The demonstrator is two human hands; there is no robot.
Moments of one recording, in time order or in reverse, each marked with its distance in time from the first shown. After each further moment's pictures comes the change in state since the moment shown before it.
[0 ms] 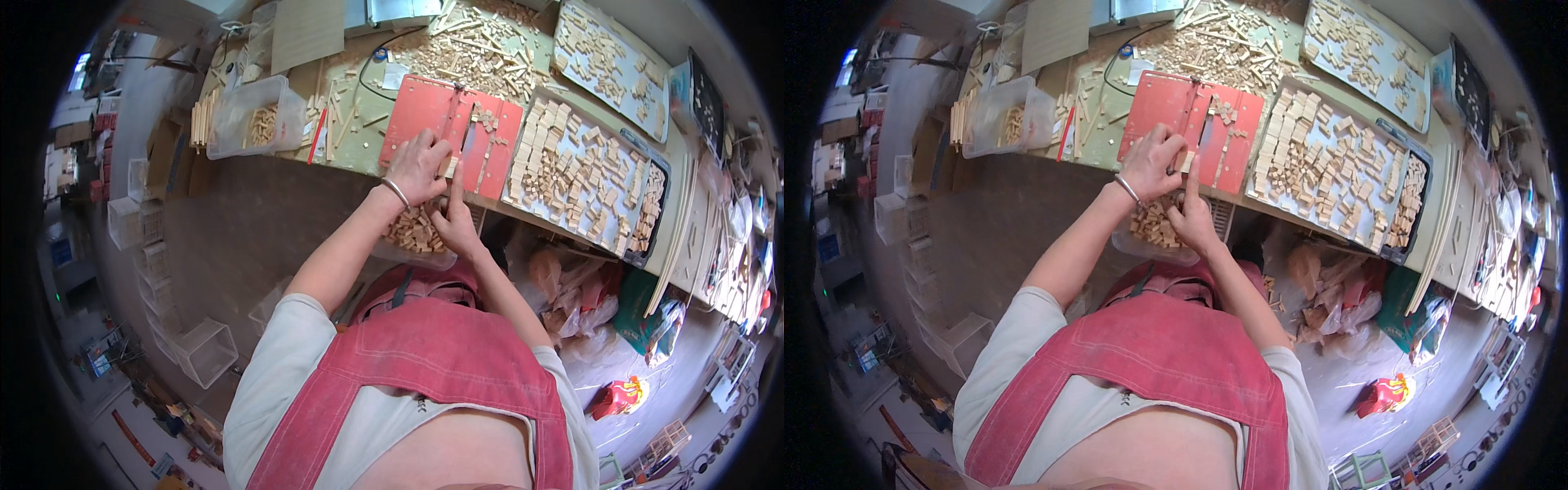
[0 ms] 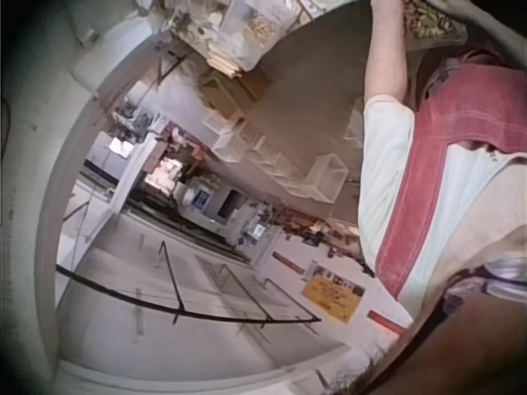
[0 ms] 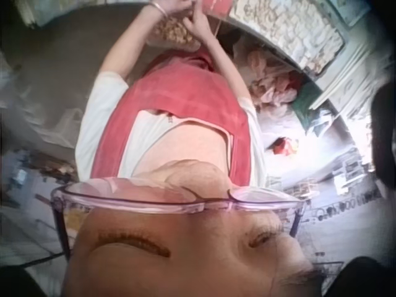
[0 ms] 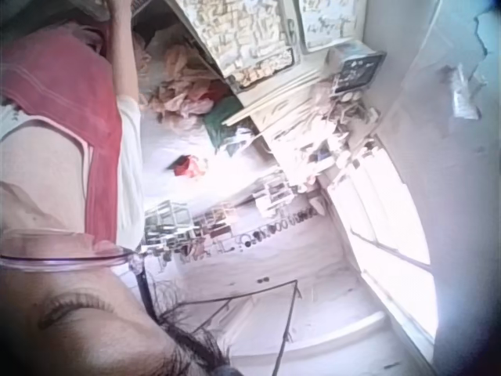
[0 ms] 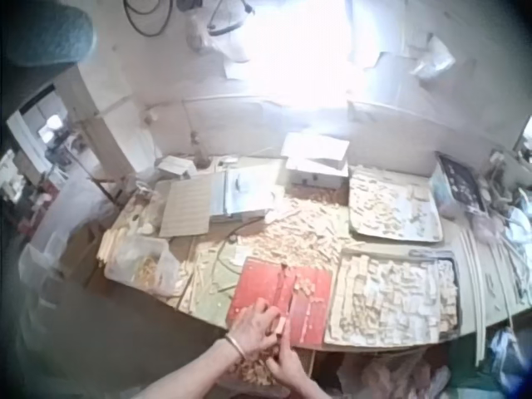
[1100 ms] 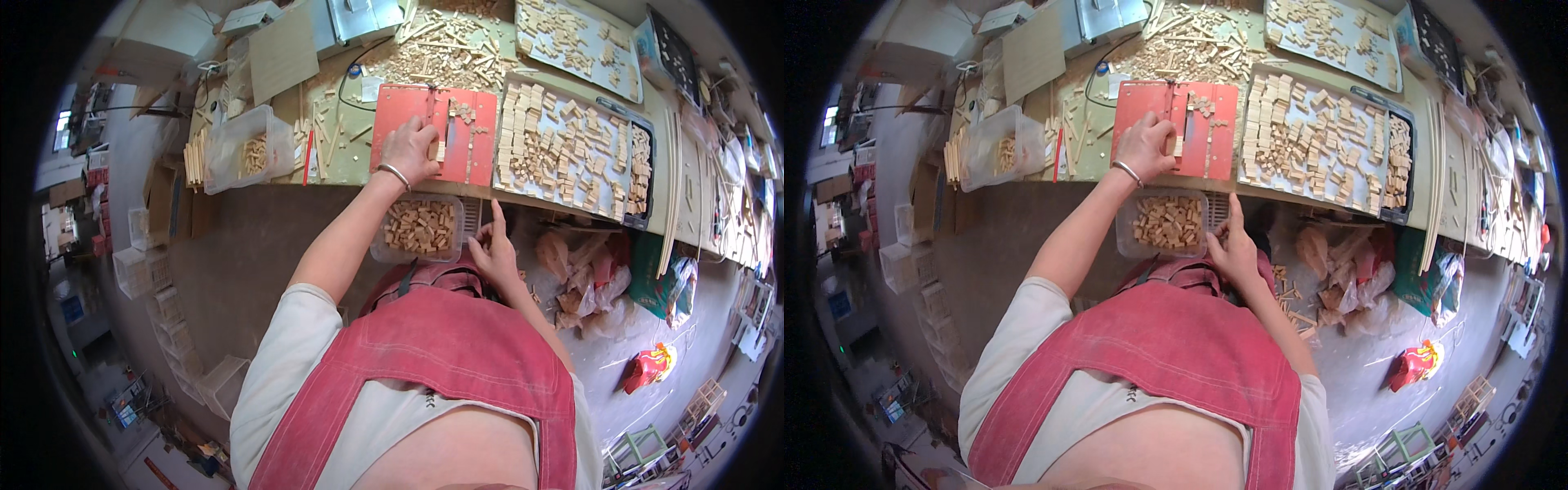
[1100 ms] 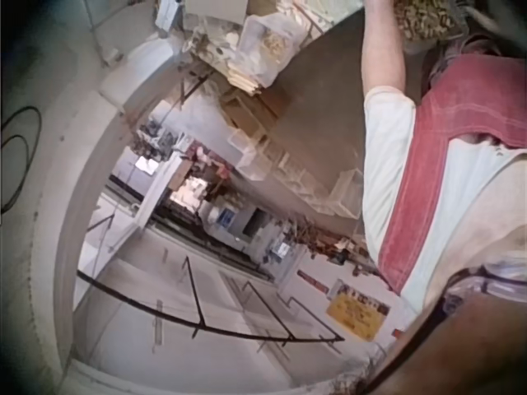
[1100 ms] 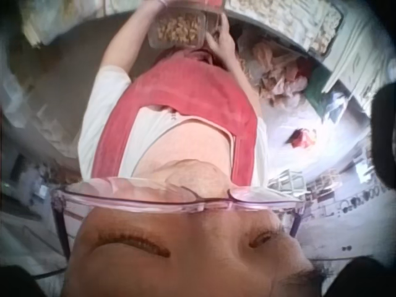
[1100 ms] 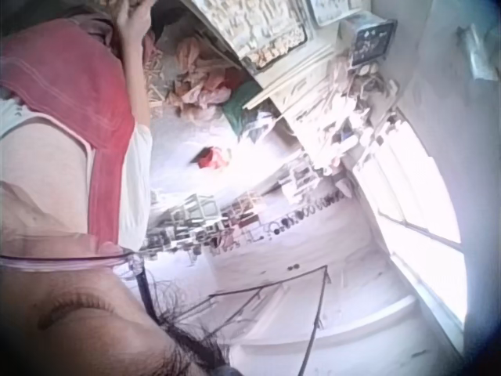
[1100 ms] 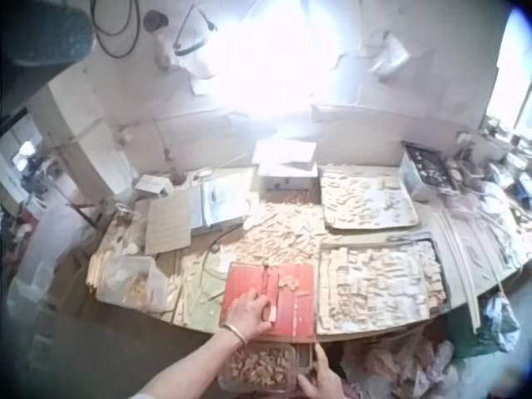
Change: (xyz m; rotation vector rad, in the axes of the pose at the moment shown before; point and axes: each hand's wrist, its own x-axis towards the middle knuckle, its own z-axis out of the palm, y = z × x) left_hand 0.032 -0.001 -0.006 0.100 -0.101 -0.065; right_hand -0.109 -0.020 -0.047 -0.217 0.274 0.103
